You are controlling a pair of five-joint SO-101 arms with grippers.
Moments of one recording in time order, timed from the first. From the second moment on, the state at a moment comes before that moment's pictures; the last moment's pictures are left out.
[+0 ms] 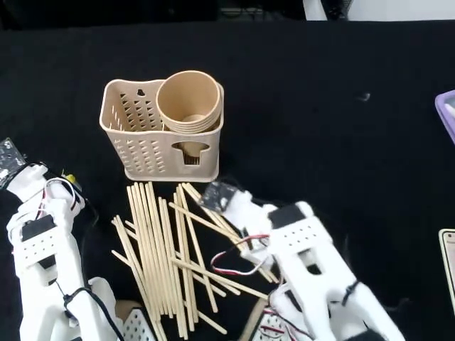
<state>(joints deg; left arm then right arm) -32.9 -46.1 72.2 27.5 10.4 -20.5 -40.0 70.6 64.2 38.5</state>
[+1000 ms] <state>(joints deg) -32.9 -46.1 72.2 27.5 10.4 -11.2 -46.3 67.0 66.2 42.1</state>
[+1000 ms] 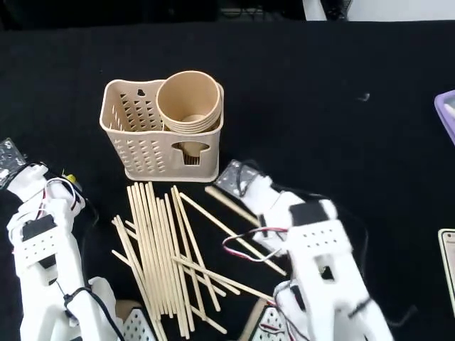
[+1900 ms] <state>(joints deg) -32.9 -46.1 72.2 27.5 10.4 -39.7 -58.1 17.2 76.4 13.6</state>
